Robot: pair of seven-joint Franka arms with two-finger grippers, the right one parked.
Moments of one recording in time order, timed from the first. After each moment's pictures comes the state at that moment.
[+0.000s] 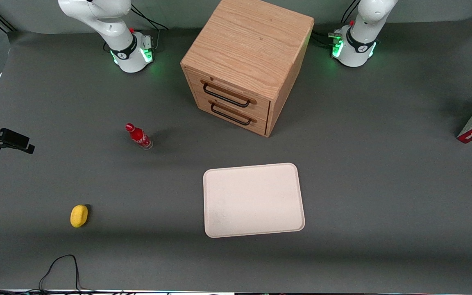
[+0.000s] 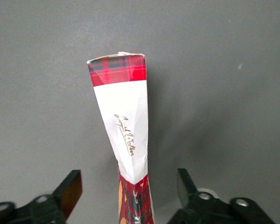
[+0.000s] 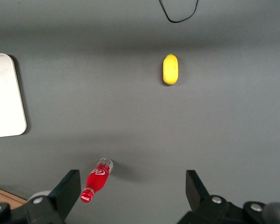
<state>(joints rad) 0.92 0.33 -0.05 -2.10 0.09 2.42 1.61</state>
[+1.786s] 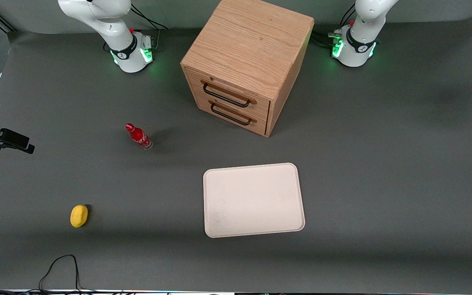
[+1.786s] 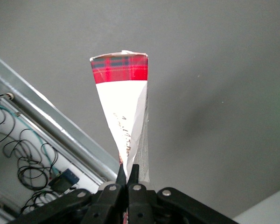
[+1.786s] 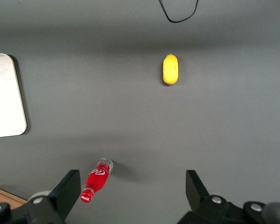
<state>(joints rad) 0.75 0.08 -0.05 -1.55 0.19 1.66 1.44</state>
